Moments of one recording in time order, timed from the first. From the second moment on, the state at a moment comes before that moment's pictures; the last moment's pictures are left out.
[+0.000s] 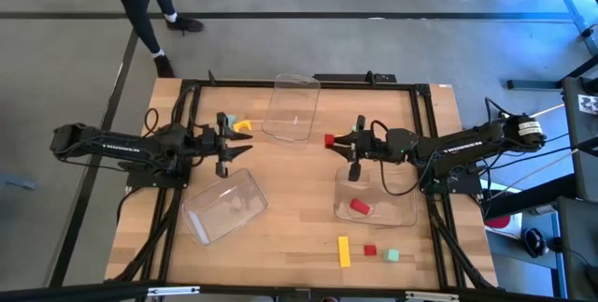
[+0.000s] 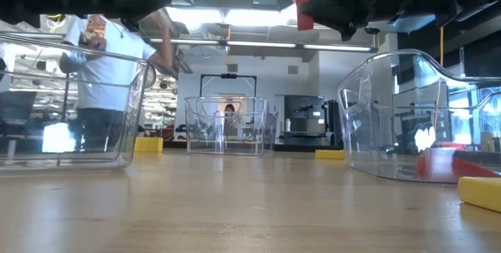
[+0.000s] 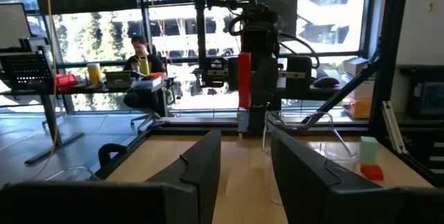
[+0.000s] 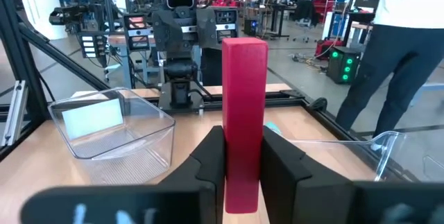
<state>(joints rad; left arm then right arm) 0.03 0.62 0.20 0.62 -0.09 0.04 0.04 1.20 0.49 0.68 0.20 -0.01</state>
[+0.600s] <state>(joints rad) 0.03 0.62 0.20 0.62 -0.09 0.04 0.04 1.20 0.49 0.66 0.20 -0.01</state>
